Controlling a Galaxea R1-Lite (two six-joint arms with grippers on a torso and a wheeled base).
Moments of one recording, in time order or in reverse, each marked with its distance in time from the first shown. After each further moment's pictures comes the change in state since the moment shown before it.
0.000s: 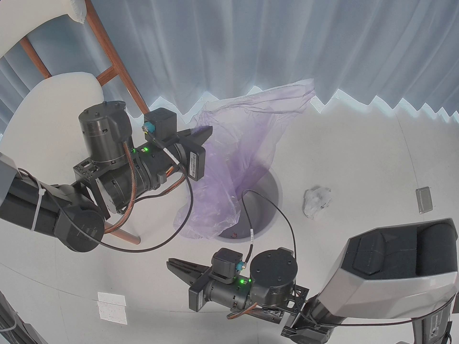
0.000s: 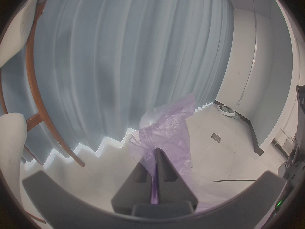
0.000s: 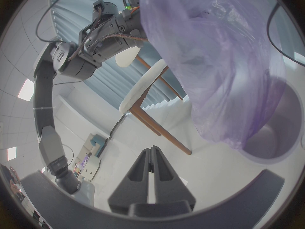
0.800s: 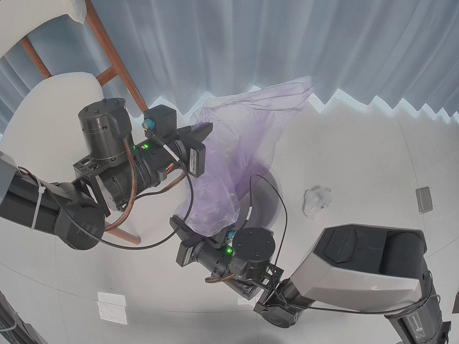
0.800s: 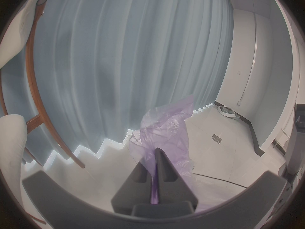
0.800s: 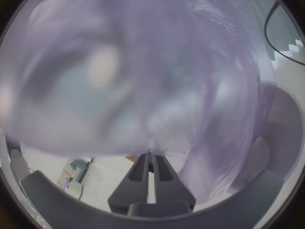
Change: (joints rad) left arm 0.002 0.002 -0.015 0.000 -0.001 0.000; right arm -0.059 0.154 -0.321 0.012 -0.199 0.070
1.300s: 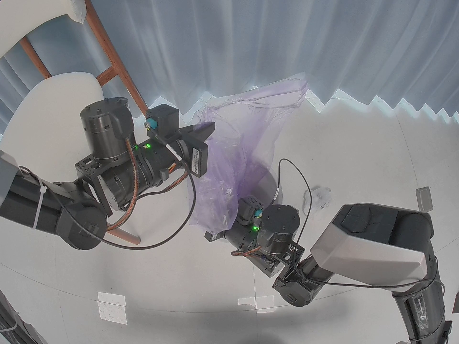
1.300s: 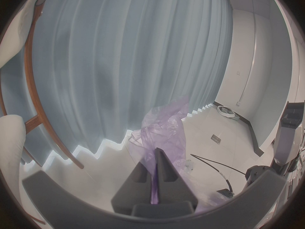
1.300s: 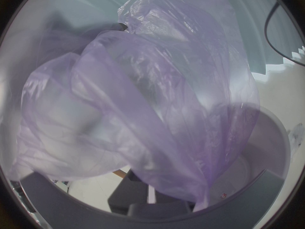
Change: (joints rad) left arm -0.006 0.006 -0.010 0.001 0.000 0.000; right arm -0.136 -0.017 0.017 -0.016 0.017 -0.050
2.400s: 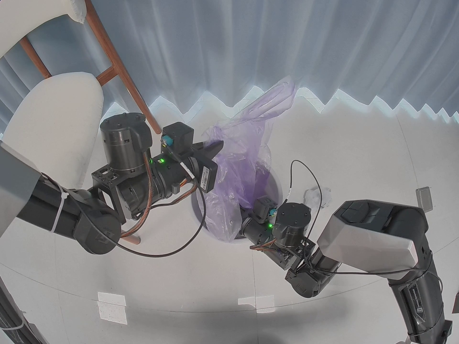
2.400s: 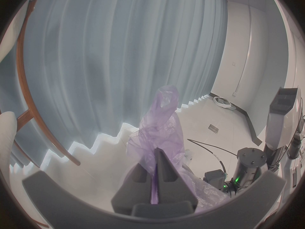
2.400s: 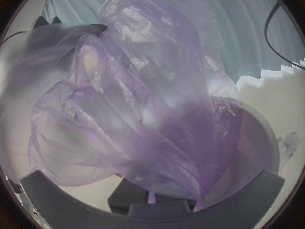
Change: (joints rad) left arm -0.007 0.070 0.003 0.000 -0.020 0.056; right arm -0.107 0.054 0.016 -0.018 0.057 -0.077
